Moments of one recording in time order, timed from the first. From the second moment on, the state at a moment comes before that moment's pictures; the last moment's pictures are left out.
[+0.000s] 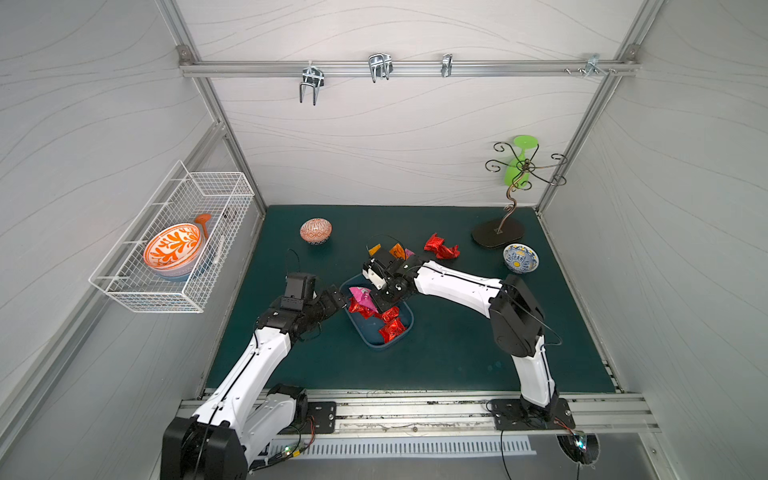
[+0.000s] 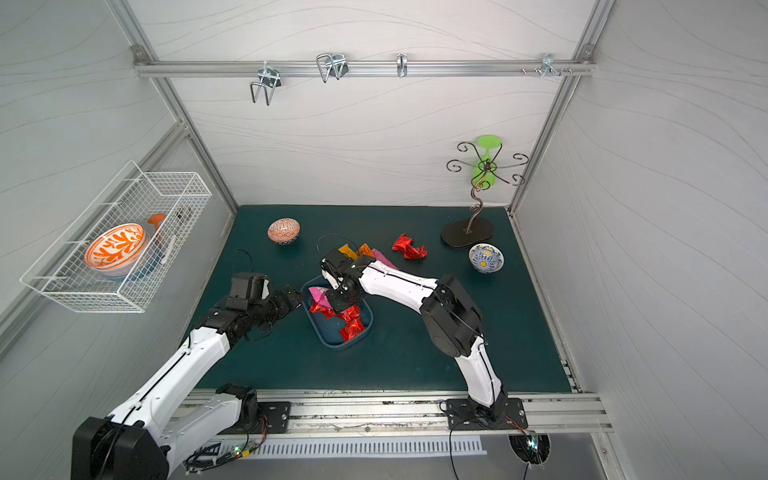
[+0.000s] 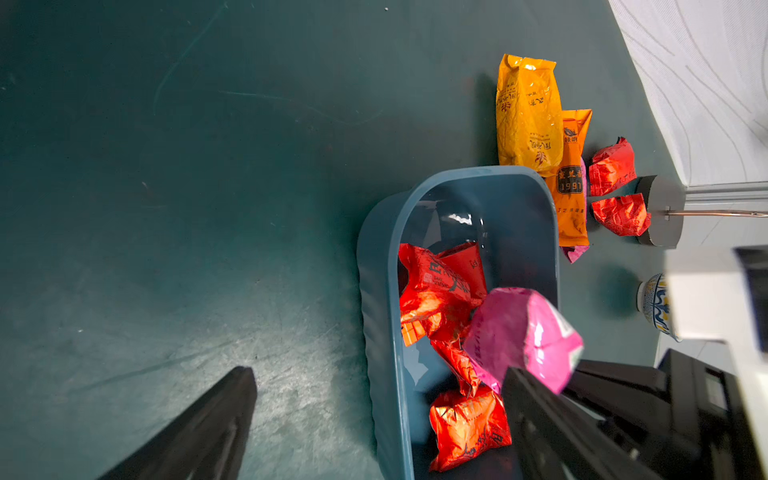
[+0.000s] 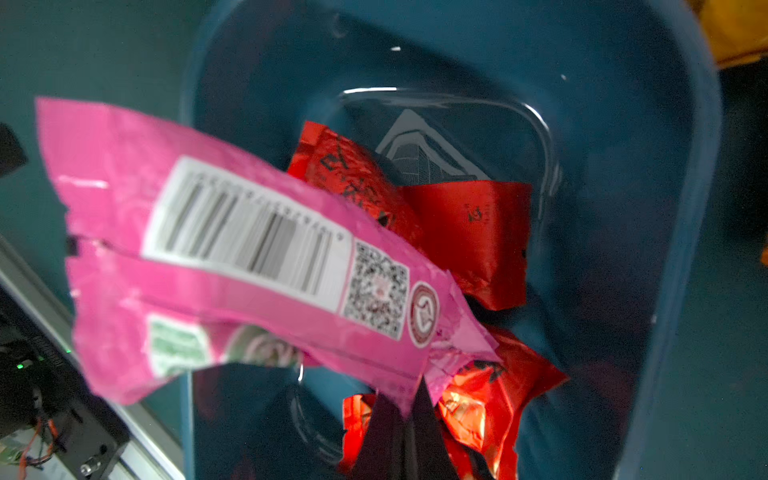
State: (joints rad) left arm -0.16 0.98 0.62 -0.56 0.16 -0.78; right arm 0.99 2.07 1.70 -0.79 -0.12 0.27
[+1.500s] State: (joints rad) left arm -0.16 1.15 0.71 -0.55 0.22 -0.74; right arm 0.38 2.02 1.67 -0.68 -0.14 0.21
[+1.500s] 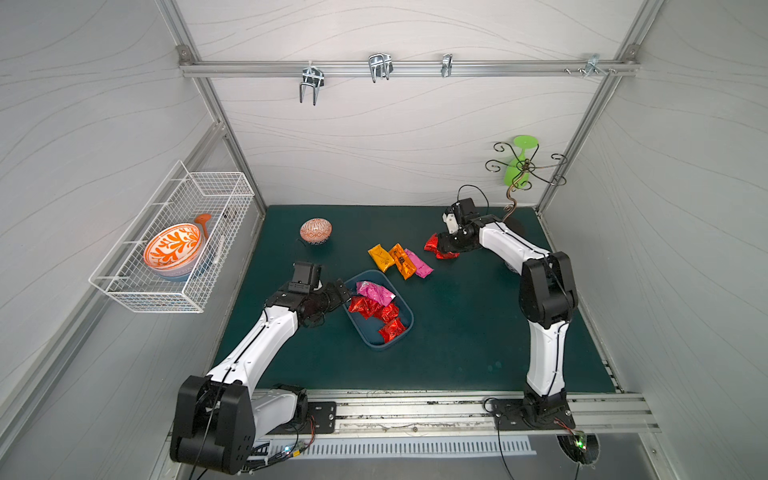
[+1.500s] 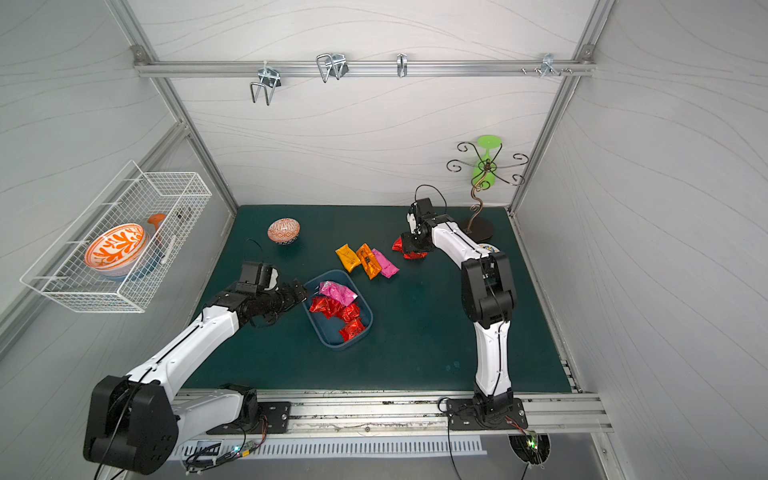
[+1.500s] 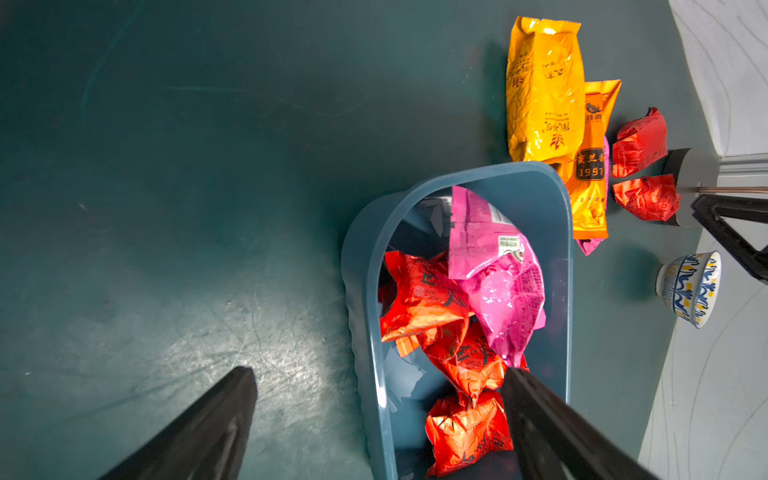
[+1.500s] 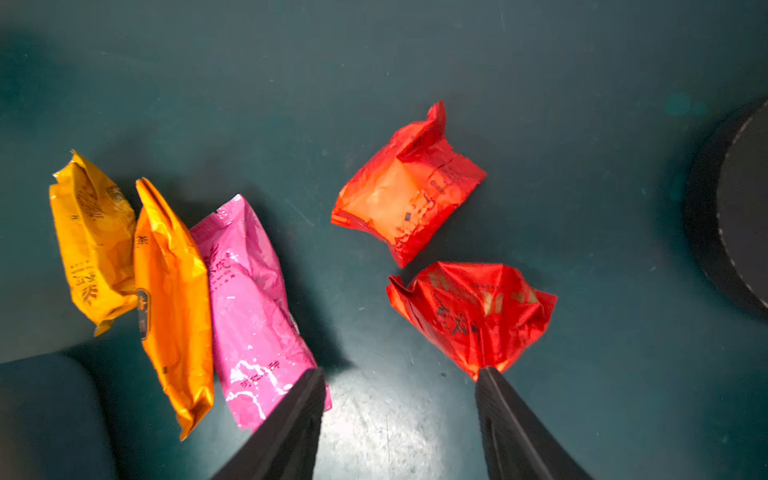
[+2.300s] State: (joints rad) left arm -0.16 1.14 0.72 -0.58 0.22 -0.74; right arm 0.38 2.21 1.80 -0.67 -0.07 0.03
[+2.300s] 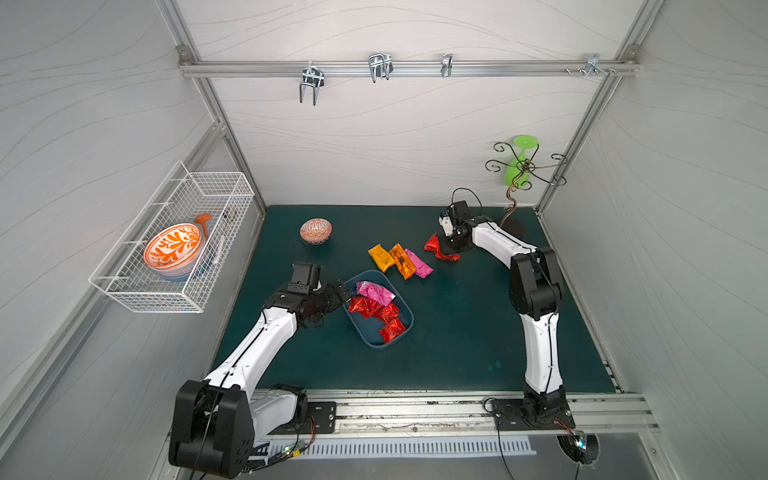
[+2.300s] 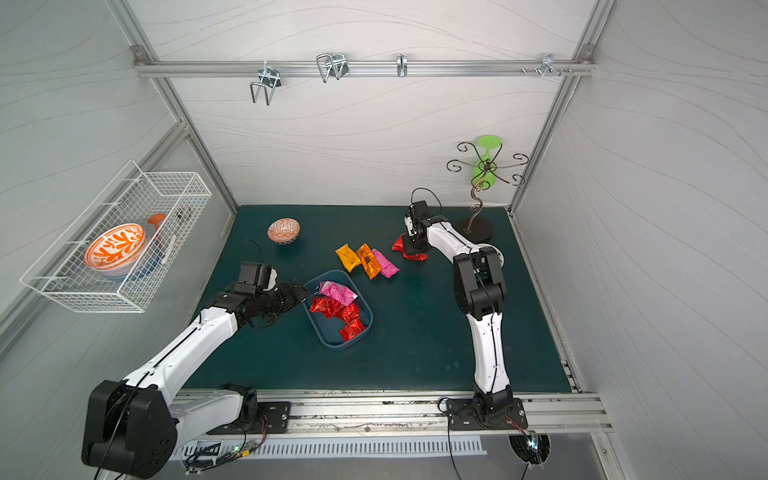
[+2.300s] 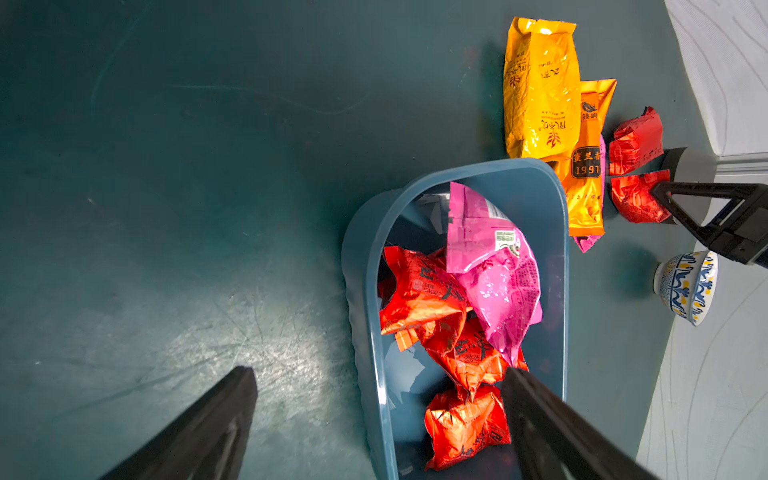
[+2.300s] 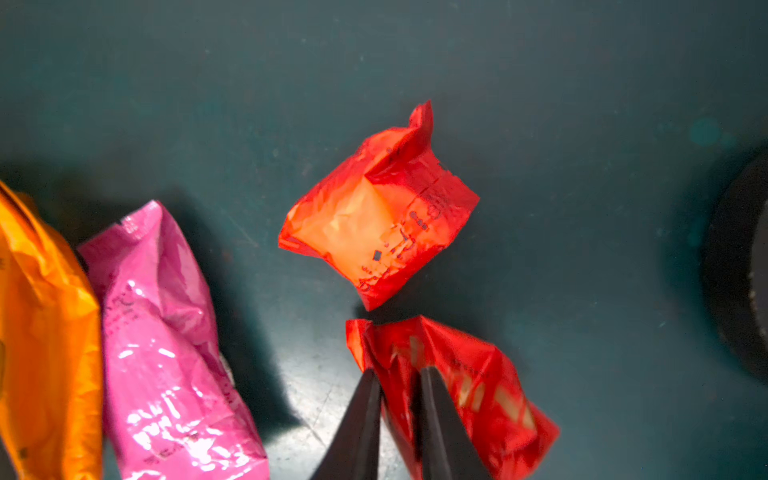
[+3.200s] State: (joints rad) left arm -0.16 1.13 0.72 -0.59 0.21 -0.73; right arm 0.57 1.77 1.52 -0.69 -0.36 0.22
